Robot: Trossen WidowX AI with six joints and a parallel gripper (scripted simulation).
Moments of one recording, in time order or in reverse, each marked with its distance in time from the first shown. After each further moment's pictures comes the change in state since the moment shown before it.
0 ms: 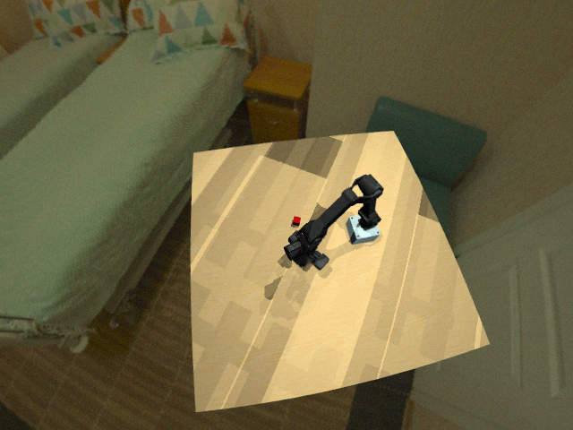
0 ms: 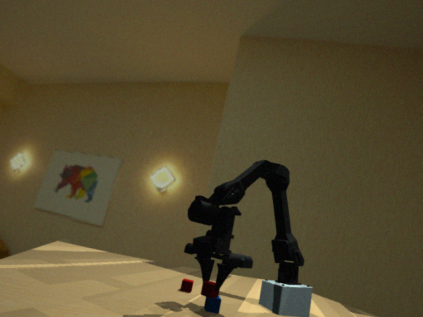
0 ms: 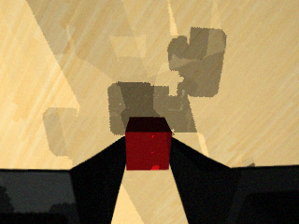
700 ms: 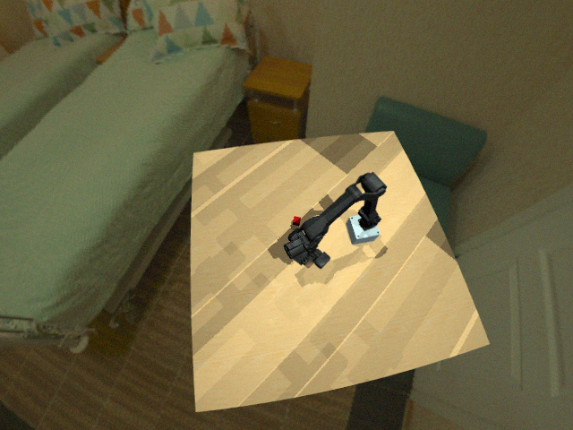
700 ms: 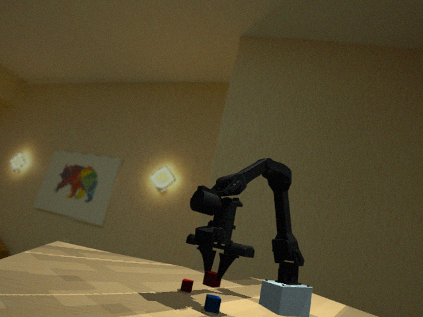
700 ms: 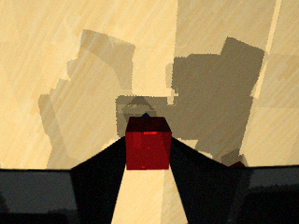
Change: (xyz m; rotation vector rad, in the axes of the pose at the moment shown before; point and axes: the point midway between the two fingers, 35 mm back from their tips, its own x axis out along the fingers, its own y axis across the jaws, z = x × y) arm -0.026 0.000 0.001 -0.006 -0.004 -0.001
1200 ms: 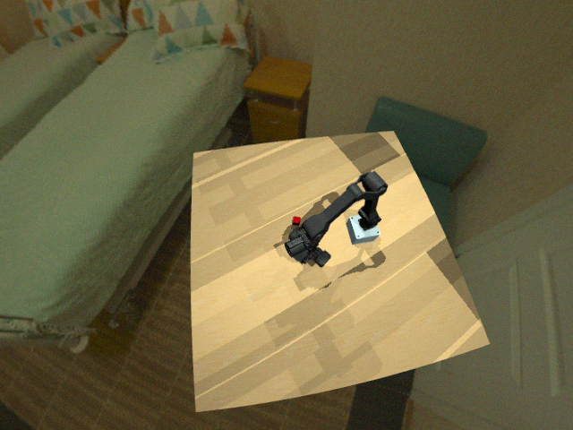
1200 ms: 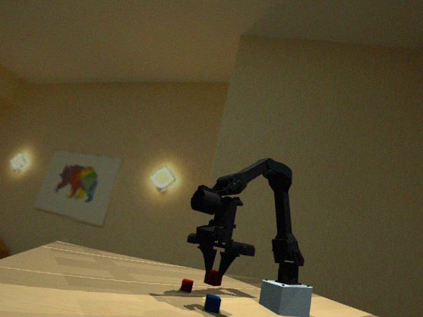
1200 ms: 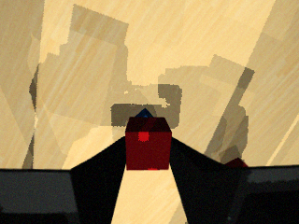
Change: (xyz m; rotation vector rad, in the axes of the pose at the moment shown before) arm -0.003 -0.002 -0.005 -0.005 0.005 0.002
